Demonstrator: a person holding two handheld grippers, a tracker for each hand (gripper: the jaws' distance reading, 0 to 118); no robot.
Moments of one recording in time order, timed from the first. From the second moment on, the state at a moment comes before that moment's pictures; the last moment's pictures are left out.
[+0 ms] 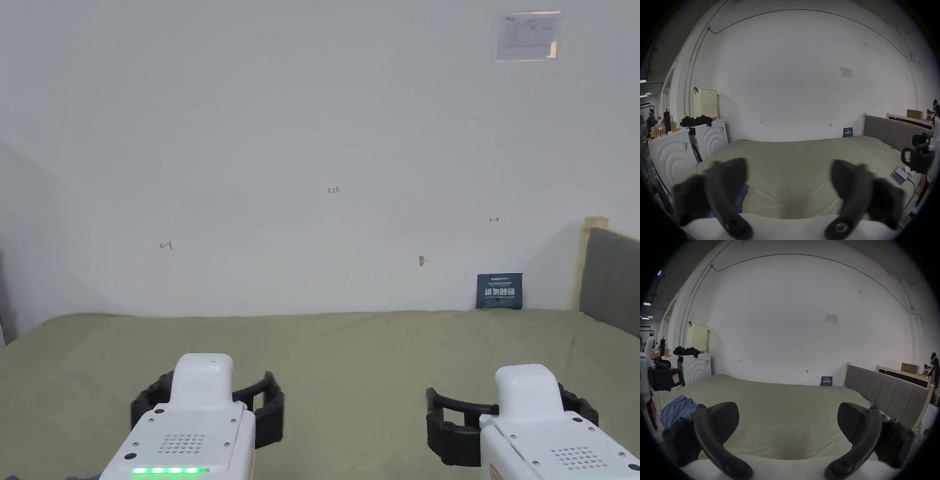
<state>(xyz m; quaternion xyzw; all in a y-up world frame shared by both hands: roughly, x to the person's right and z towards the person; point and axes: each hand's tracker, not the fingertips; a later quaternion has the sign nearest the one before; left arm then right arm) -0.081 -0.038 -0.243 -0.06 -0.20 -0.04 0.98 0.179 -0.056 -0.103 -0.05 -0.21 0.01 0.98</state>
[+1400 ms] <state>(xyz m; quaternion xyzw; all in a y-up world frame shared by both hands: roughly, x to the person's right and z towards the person) -0.367 -0.050 -0.229 -0.13 0.11 -0.04 0.98 -0.051 -0.082 -0.261 -0.07 0.08 0.00 0.99</state>
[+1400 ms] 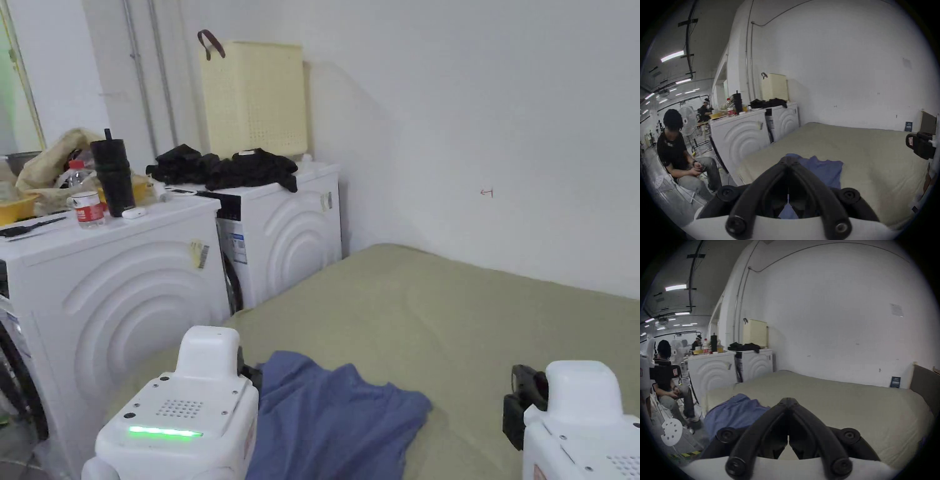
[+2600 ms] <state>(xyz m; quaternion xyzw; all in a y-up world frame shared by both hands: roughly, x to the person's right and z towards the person) -0.354 -0.286 -0.507 -0.50 -0.02 0.02 0.87 -0.030 -0.180 -0.333 -0.19 0.06 0.01 0.98</state>
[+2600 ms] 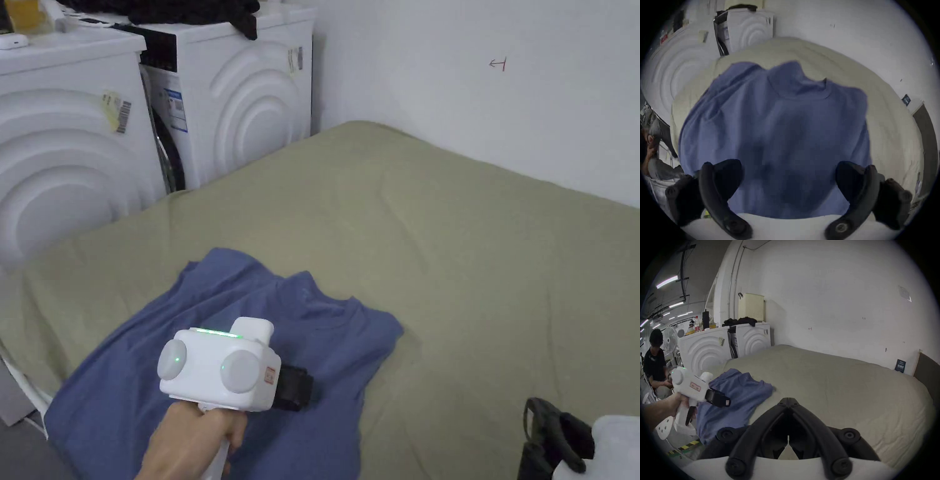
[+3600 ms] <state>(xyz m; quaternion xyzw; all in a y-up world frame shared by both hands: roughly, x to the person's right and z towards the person) 0.020 -0.108 -0.433 -0.33 -0.34 -0.11 0.87 0.183 -0.127 -0.134 -0.17 -0.19 0.00 0.97</state>
